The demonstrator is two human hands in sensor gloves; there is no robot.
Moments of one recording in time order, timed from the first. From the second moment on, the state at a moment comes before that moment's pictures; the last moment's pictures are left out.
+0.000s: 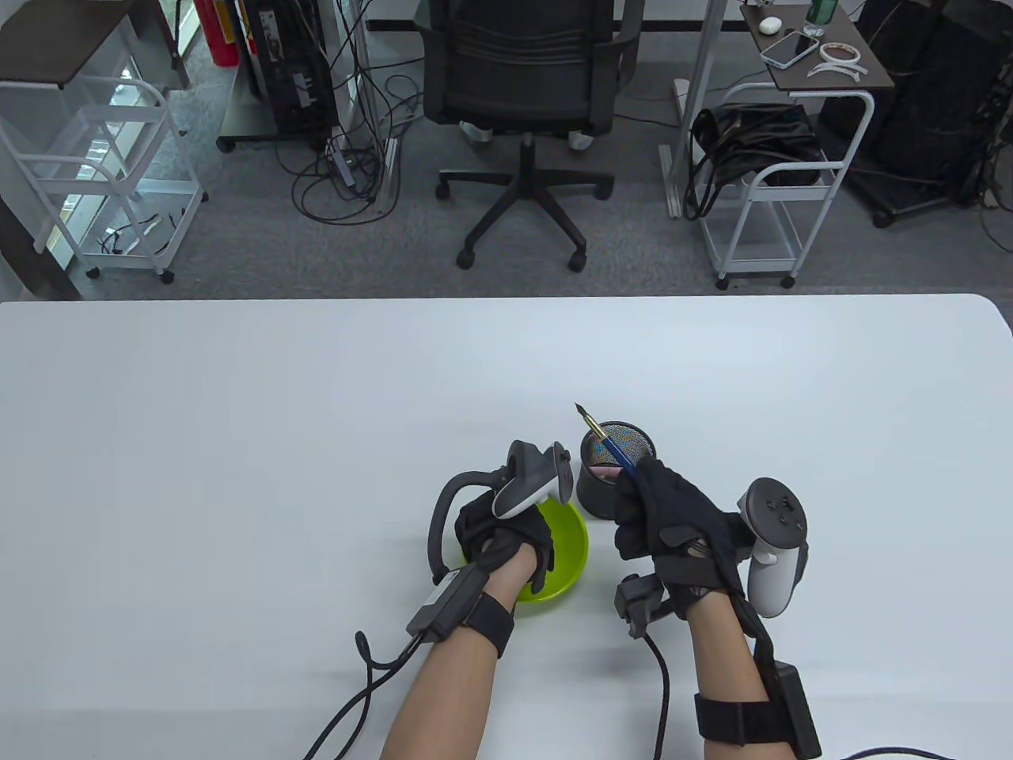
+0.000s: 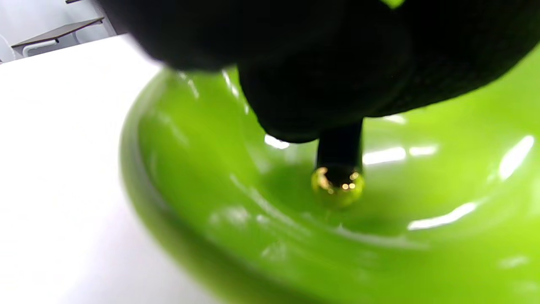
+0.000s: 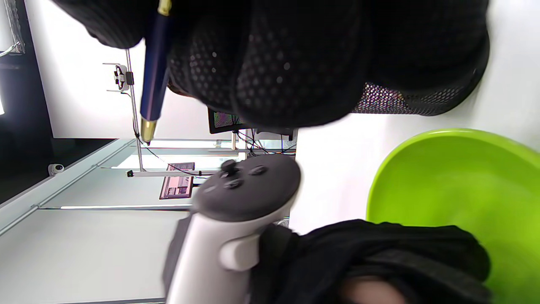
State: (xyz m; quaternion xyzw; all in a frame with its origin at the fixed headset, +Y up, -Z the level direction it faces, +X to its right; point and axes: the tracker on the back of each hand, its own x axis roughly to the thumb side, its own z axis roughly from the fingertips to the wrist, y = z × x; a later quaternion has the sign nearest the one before) left_hand -0.025 -0.701 -0.378 -0.23 0.00 -0.08 0.97; right_hand 0.185 -0.674 -0.309 -0.06 0.05 0.72 0.69
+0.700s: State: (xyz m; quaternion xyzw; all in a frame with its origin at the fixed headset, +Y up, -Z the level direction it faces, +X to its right) left_hand -0.132 -0.660 -0.320 -0.03 -0.07 0.29 0.95; right_hand 0.171 -0.681 -0.311 -0.06 0.06 0.78 0.63
